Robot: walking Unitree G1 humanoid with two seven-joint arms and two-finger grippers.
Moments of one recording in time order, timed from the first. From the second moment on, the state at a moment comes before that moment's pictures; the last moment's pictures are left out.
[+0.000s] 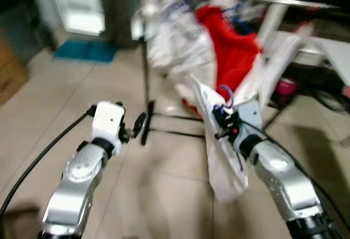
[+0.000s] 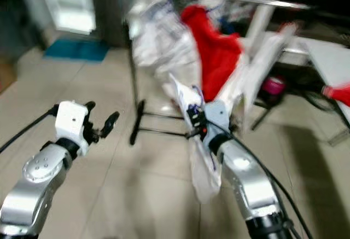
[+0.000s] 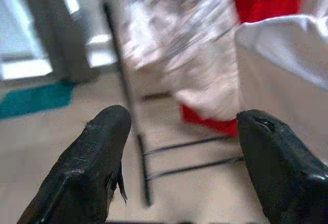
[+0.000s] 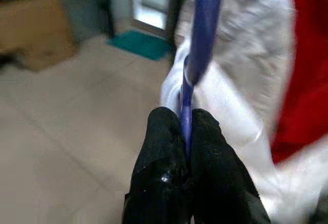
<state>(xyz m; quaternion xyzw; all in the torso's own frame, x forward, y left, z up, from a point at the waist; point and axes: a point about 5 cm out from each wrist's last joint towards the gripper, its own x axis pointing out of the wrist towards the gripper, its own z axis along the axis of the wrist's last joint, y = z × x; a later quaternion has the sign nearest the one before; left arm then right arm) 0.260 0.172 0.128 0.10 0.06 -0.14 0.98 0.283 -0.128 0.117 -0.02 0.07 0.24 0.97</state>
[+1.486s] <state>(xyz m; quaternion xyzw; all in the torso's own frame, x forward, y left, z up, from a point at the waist) 0.322 0.185 0.146 0.10 0.03 -0.18 0.98 0.282 -0.122 0.177 0.01 0.01 0.42 0.91</state>
